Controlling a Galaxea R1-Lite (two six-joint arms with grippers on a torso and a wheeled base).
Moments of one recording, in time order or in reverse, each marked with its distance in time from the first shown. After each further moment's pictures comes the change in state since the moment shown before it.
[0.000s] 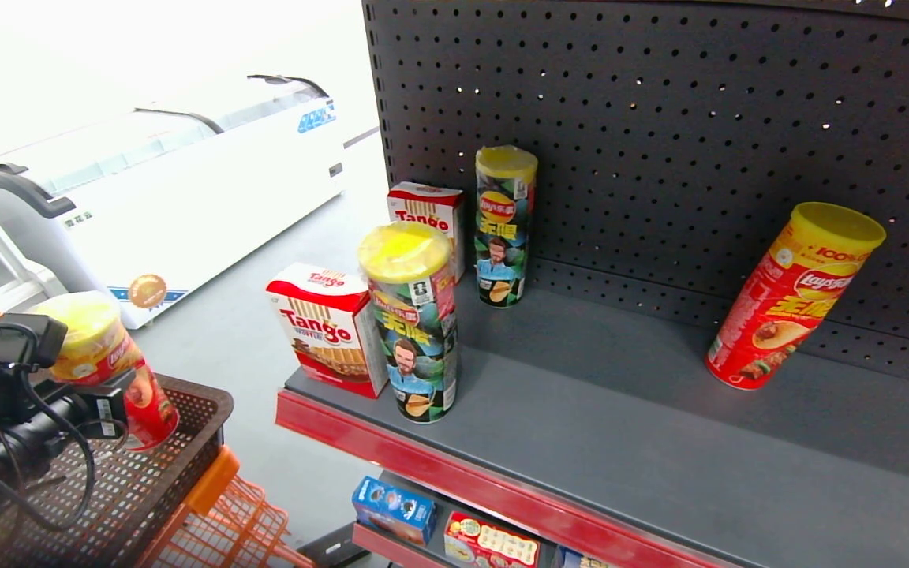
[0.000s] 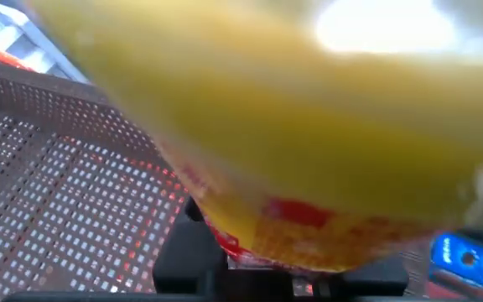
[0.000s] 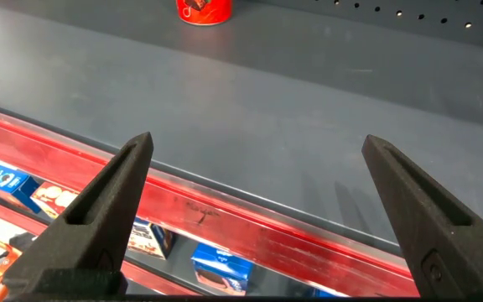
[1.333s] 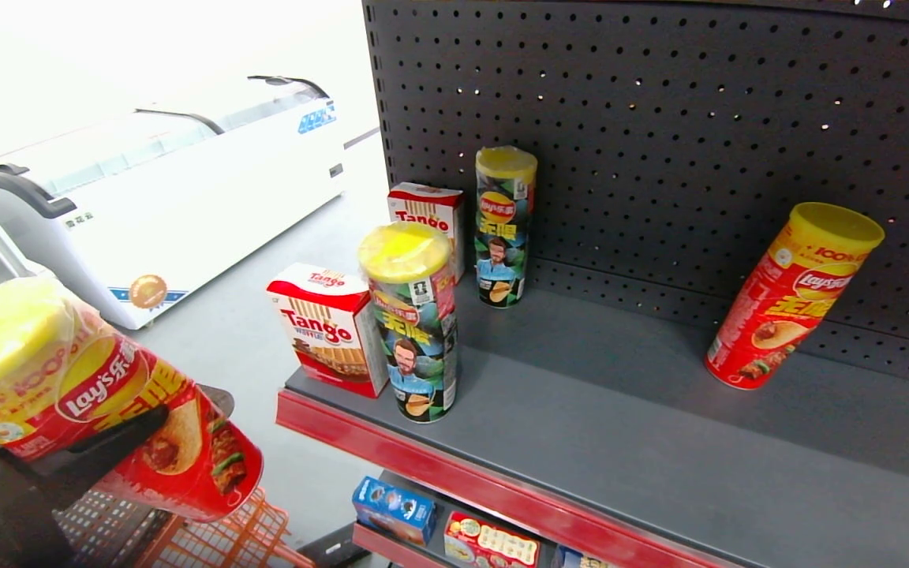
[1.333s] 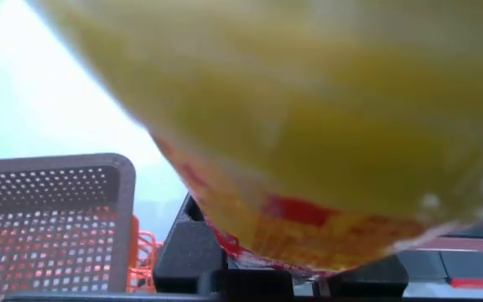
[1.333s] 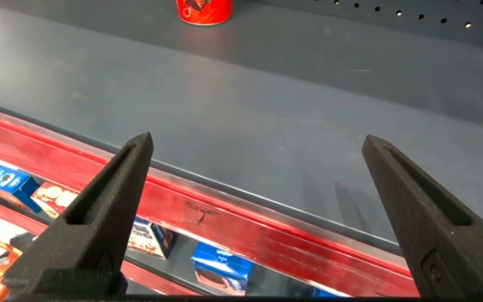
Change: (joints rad) left arm -0.477 -0.806 -0.036 0.774 -0.097 -0.183; right arm 0.000 0.000 0.000 0.000 0.000 0.000
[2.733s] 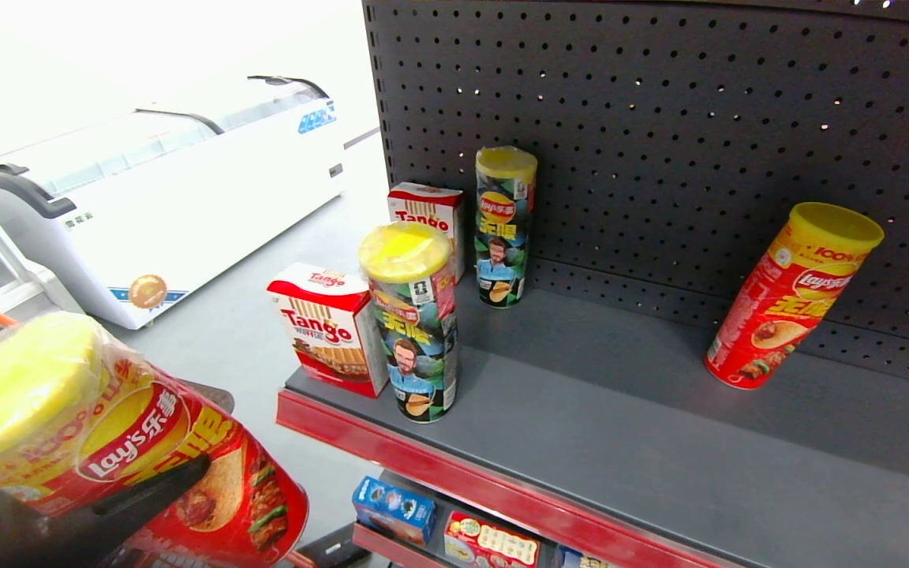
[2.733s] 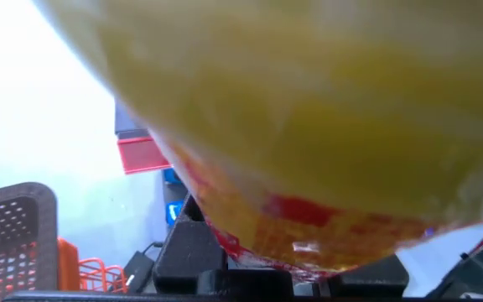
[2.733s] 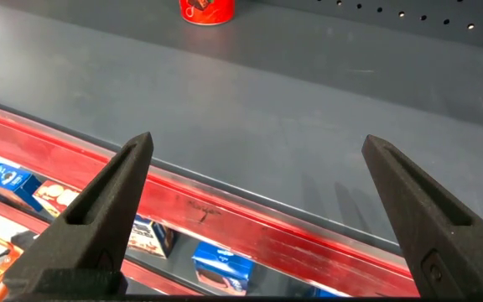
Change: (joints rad) left arm -0.180 -0.029 0.021 0.013 -0.058 0.013; right arm 0.001 0.000 0.000 0.000 0.006 -0.003
